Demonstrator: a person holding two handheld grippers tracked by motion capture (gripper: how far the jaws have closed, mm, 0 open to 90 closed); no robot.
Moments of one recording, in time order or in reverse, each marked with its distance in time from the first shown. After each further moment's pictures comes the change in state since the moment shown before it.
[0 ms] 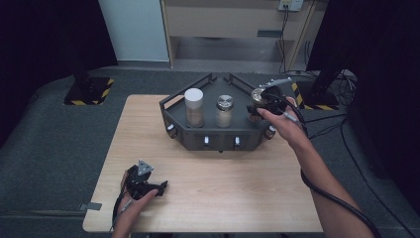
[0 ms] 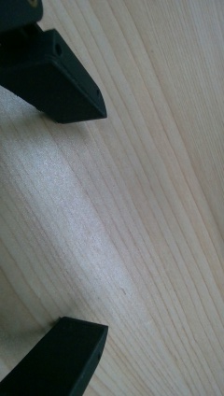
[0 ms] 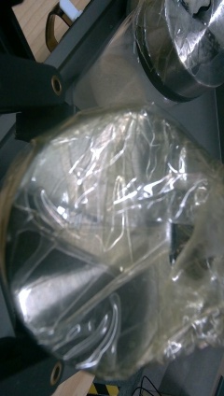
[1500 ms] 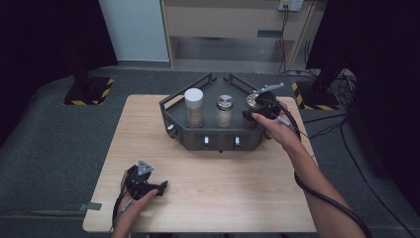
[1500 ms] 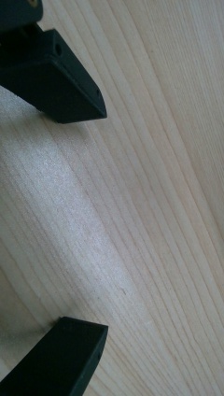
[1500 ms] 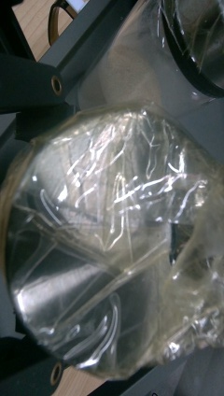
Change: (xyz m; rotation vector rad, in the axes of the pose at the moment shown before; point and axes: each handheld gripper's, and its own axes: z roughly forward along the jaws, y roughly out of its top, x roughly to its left) left arm 0.000 0.000 0.000 0.001 0.000 0.000; right arm 0.005 -0.008 0.023 0.029 0.023 0.012
